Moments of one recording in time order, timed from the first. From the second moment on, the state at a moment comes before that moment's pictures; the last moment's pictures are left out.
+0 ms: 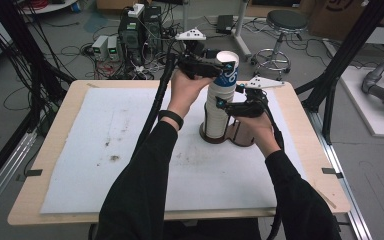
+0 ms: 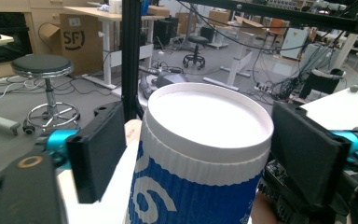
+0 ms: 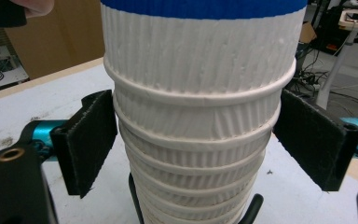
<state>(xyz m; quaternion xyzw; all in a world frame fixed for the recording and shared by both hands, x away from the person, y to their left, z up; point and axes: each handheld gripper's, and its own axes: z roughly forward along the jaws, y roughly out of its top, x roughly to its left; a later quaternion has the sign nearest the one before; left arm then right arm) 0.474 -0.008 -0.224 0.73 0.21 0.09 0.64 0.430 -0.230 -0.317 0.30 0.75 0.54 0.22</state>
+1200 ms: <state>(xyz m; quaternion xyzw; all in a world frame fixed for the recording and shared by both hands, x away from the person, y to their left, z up) 0.457 -0.004 -0.170 0.72 0.17 0.15 0.66 0.429 -0.229 -0.317 0.31 0.75 0.54 0.22</state>
